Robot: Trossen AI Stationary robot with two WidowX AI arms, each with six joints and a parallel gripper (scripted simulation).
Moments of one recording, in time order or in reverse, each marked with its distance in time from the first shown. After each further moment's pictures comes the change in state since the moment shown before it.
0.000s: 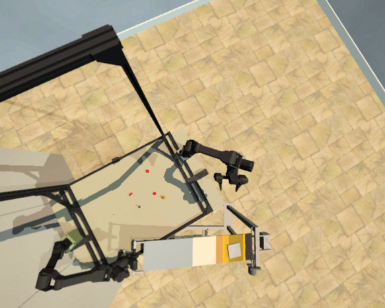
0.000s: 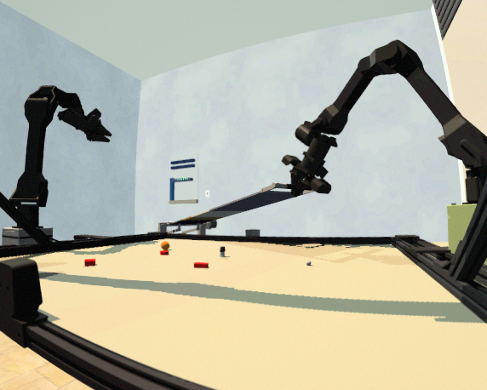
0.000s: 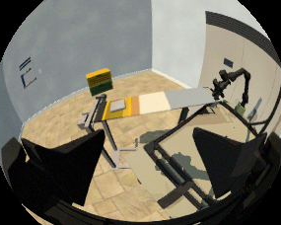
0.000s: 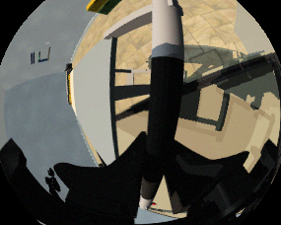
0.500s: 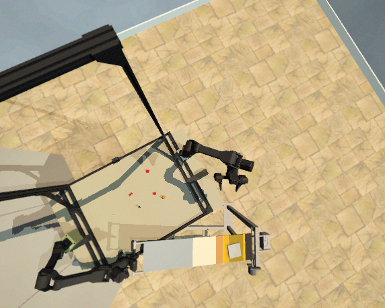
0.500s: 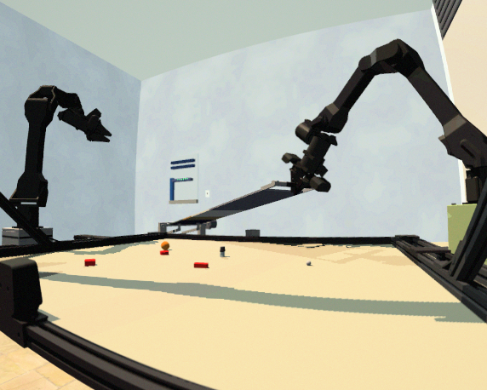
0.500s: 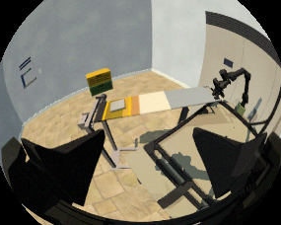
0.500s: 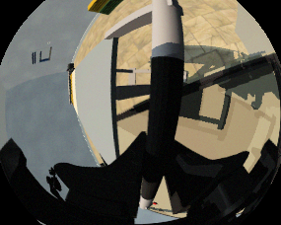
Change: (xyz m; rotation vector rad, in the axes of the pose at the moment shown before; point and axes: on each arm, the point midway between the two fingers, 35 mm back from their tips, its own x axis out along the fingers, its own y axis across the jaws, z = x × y) left arm 0.000 0.000 0.000 0.000 0.000 0.000; right arm -0.004 0.005 0.000 0.000 0.000 0.013
